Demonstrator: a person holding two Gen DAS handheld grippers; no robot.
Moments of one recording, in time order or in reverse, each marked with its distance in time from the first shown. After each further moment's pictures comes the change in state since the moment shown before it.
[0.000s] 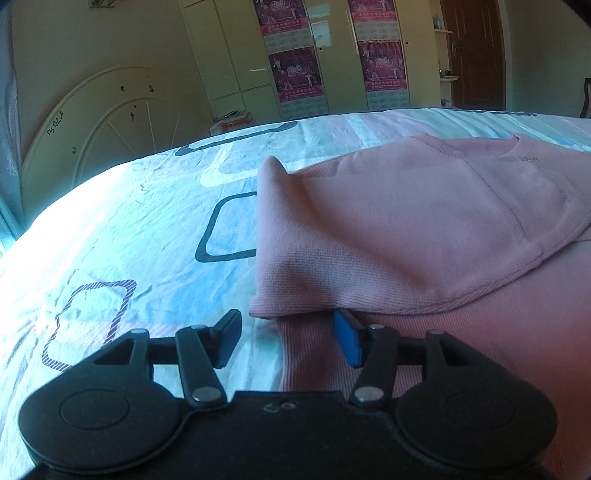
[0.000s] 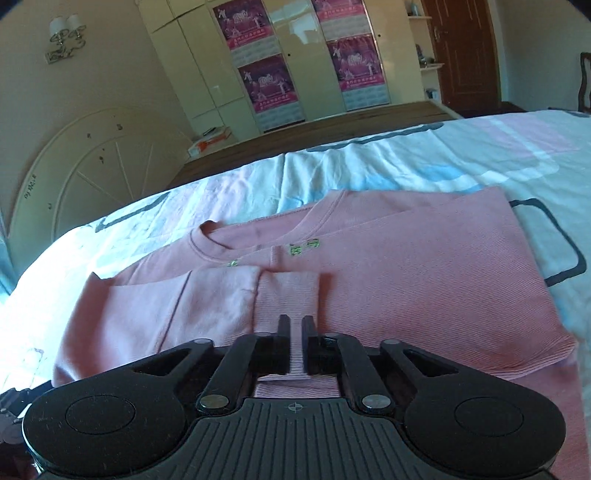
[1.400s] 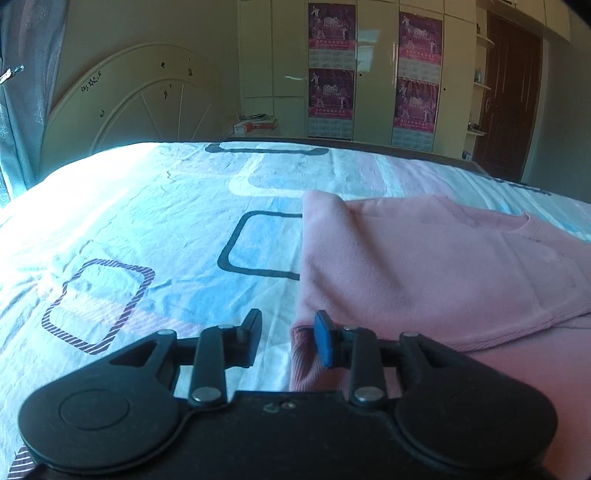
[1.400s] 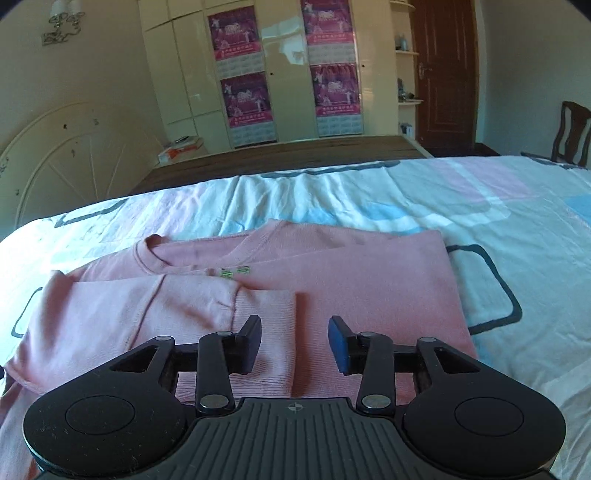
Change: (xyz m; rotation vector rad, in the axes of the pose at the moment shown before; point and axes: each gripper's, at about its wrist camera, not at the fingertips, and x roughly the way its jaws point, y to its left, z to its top) left arm -0.024 0.033 0.015 -0.252 -0.041 -0.051; right arm -0.011 -0.018 0.009 -0.126 -0.072 -0.154
